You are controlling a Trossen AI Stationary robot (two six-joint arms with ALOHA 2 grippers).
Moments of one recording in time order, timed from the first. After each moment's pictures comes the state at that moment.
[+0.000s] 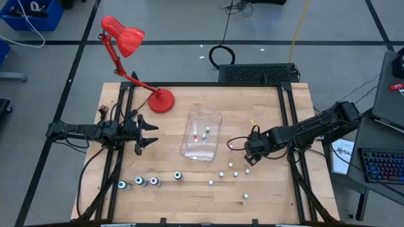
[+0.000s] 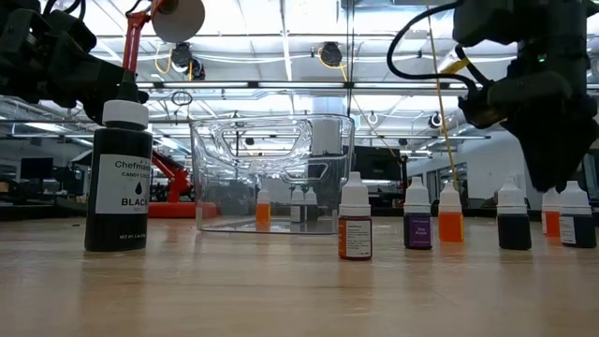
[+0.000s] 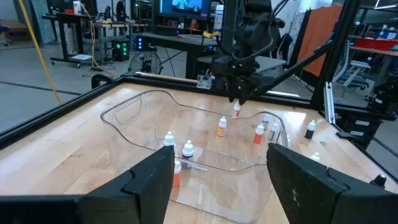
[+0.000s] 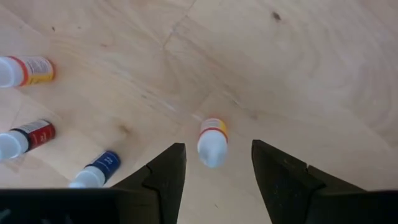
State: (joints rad) left arm -0.10 0.08 0.03 0.00 -0.16 -0.14; right arm 0.25 1.32 0.74 -0.88 0.00 1.16
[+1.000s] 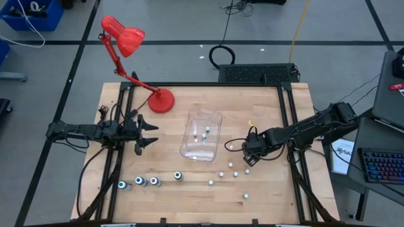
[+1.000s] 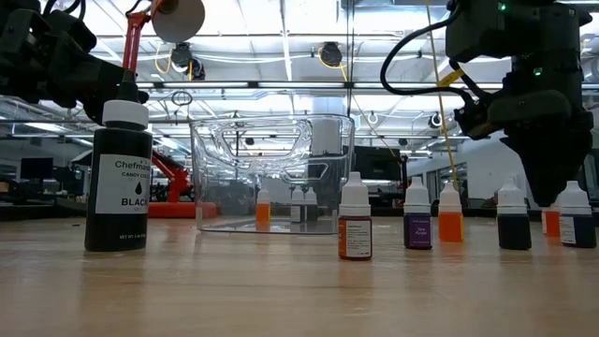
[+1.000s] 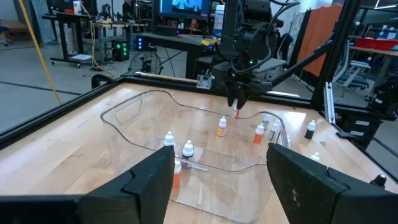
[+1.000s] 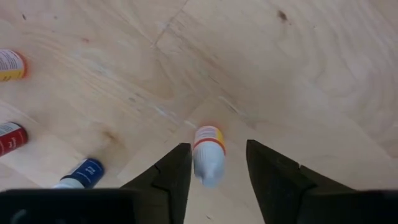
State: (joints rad) left arm -0.10 0.08 0.03 0.00 -0.16 -0.14; right arm 0.23 1.39 0.74 -0.86 0.00 1.11
